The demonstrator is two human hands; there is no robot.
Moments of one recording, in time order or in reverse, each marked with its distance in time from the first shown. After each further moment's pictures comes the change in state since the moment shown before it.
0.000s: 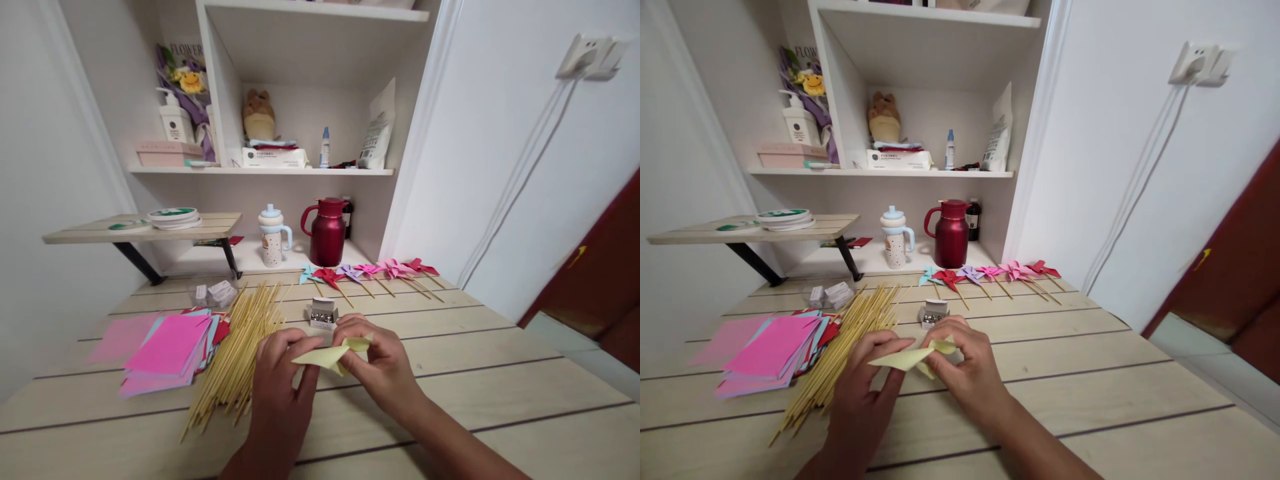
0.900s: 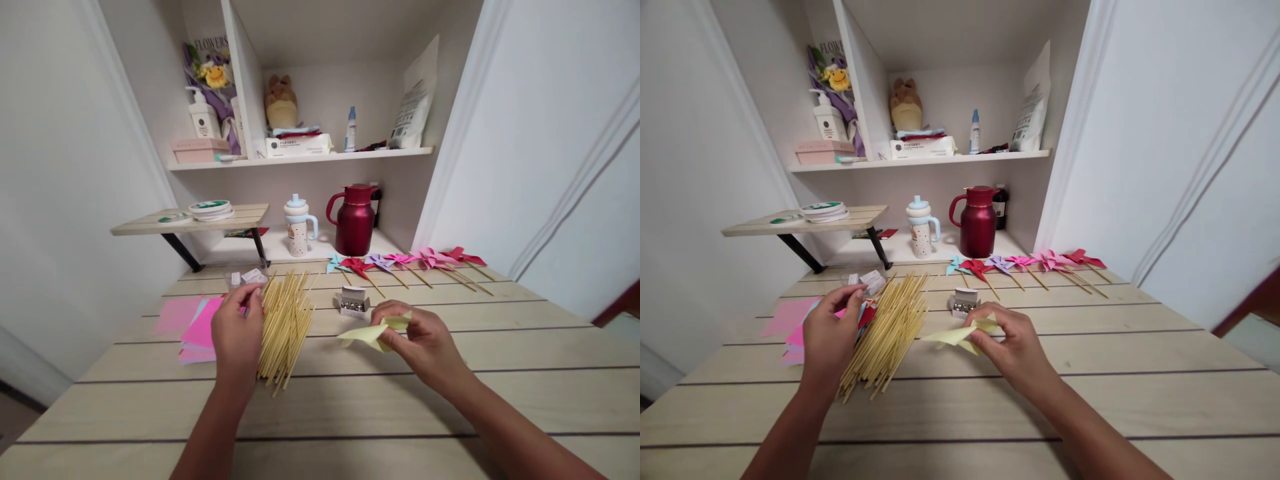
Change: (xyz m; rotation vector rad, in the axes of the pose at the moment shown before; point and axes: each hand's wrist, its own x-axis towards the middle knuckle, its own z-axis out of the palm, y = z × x) left_hand 0.041 -0.059 -0.064 0.207 0.174 -0.617; right_hand 0.002 0.015 -0.014 -0.109 -0.099 0.076
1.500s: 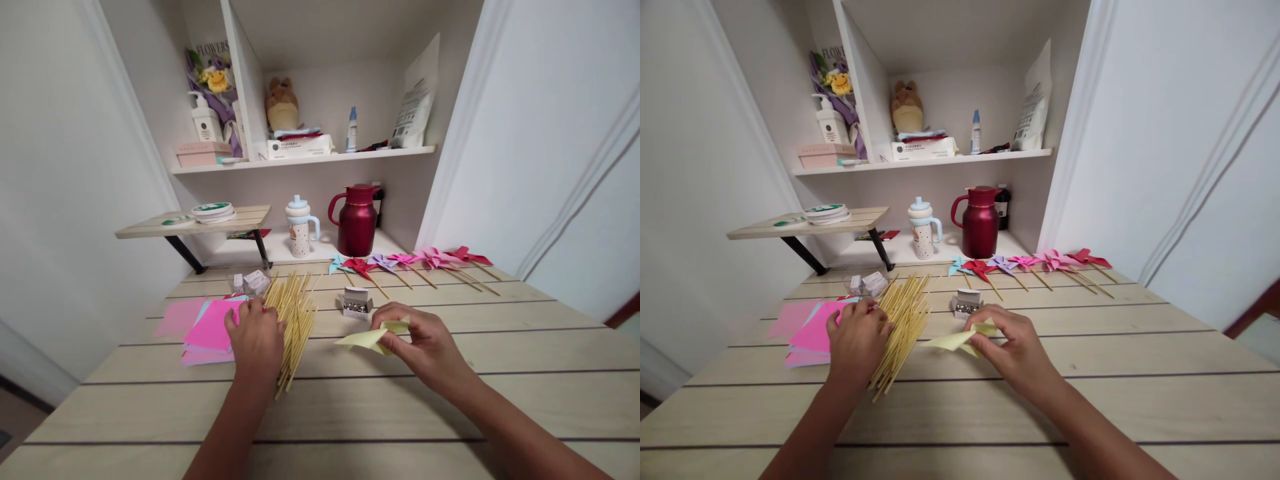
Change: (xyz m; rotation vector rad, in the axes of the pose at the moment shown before) left_hand -0.018 -0.013 0.019 0.859 -0.298 0.319; right_hand 0.001 -0.001 0.001 -0.023 -0.033 -0.045
